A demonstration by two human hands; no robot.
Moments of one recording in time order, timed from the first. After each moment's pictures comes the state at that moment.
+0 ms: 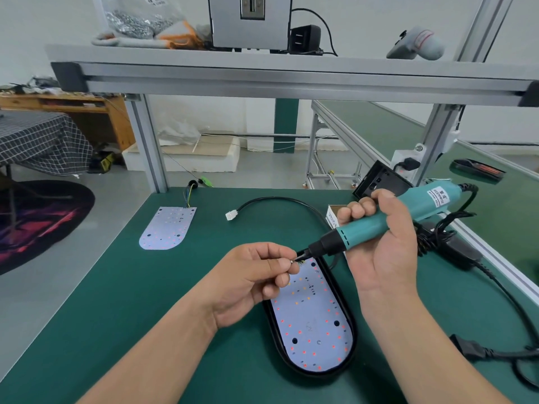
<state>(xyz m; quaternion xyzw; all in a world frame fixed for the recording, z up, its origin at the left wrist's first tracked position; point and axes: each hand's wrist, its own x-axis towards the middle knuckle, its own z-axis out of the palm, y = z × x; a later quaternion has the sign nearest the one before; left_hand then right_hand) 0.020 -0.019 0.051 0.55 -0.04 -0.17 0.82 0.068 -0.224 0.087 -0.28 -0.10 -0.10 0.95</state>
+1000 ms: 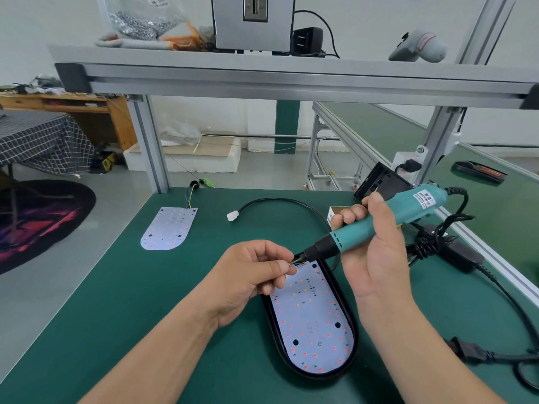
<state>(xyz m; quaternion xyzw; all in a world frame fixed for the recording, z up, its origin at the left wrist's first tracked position) 0.024 -0.016 0.043 0.63 -0.03 -0.09 0.77 0.070 -0.217 0.080 -0.32 -0.06 -0.10 0.94</state>
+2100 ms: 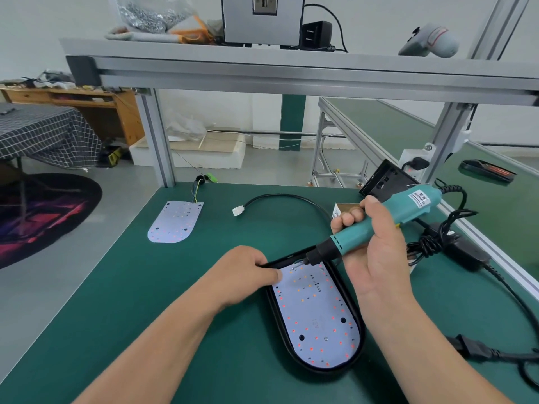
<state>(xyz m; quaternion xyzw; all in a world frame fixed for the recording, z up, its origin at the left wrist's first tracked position) 0.037 0.004 0.030 0.89 0.02 -0.08 0.44 0.069 -0.214 0.074 -0.34 -0.02 -0.09 0.94</state>
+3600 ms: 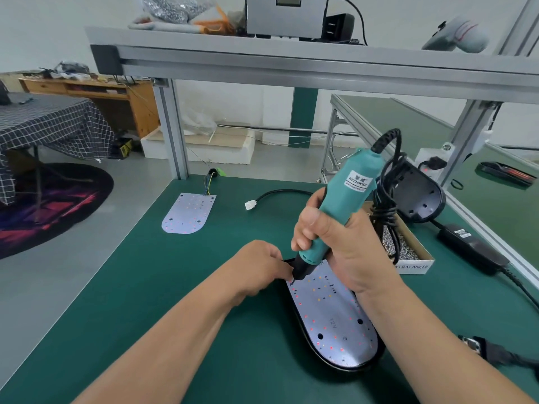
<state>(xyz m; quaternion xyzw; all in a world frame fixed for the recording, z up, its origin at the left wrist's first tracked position) 0.041 -0.004 0.025 0.82 0.06 -0.13 0.56 0.055 -0.178 0.080 -0.55 -0.32 0.06 0.77</state>
